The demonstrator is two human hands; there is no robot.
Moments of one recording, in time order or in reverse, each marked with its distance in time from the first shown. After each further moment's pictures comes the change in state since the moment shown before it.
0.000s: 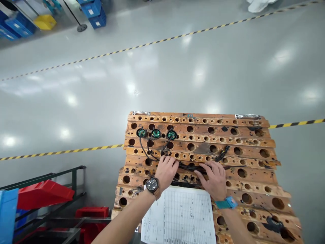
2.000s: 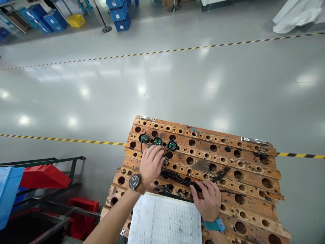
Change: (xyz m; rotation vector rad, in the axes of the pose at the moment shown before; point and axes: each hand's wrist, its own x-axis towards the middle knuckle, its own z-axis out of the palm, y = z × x) left_hand 0.022 -0.041 -0.046 0.033 0.409 -0.285; right_hand -0.011 0.001 0.013 0.091 0.134 -0.030
